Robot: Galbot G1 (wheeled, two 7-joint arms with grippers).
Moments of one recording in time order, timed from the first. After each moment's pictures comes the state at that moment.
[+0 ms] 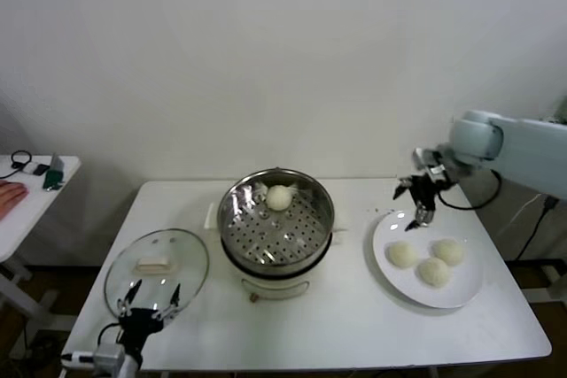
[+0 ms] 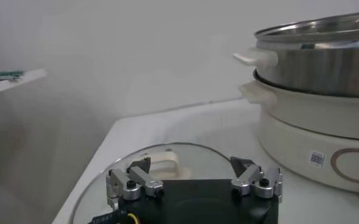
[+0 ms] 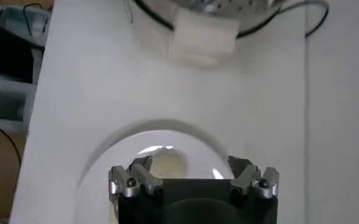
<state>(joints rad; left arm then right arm) 1.66 -1.40 -0.73 -1.94 -0.07 0.12 0.11 0.71 0.67 -1.69 1.36 0.54 -0.21 -0.94</state>
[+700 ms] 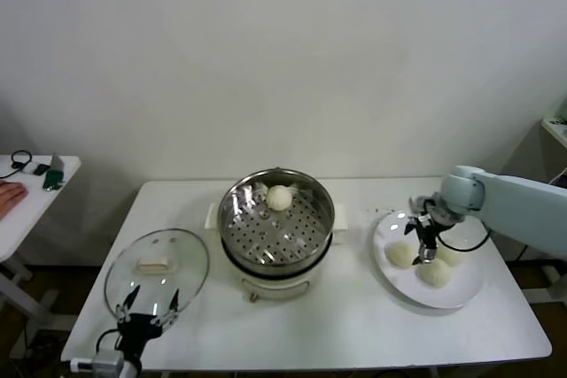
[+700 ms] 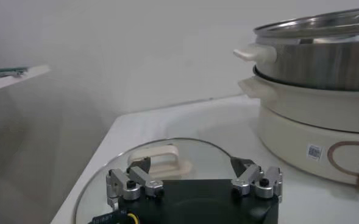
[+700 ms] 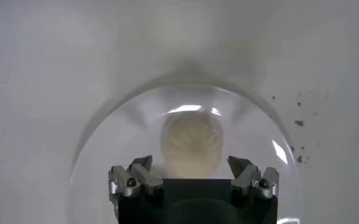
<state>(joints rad) 1.69 -1.41 -0.73 -1.95 -0.06 0.11 0.11 0.37 0.73 -1.47 1.20 0.37 -0.27 -0.88</state>
